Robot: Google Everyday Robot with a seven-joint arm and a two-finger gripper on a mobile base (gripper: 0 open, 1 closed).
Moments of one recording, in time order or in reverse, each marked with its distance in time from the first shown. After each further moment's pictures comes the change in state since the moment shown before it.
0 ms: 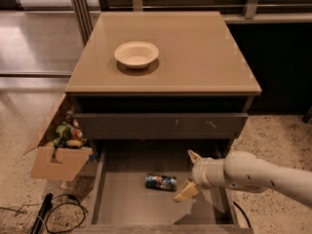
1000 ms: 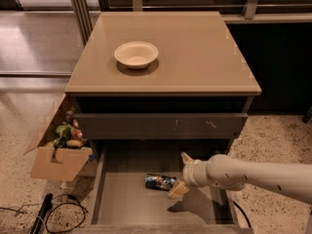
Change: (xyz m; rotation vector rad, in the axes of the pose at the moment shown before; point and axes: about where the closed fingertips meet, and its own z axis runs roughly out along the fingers) arm 0.034 -0.019 0.076 0.033 0.051 -0.013
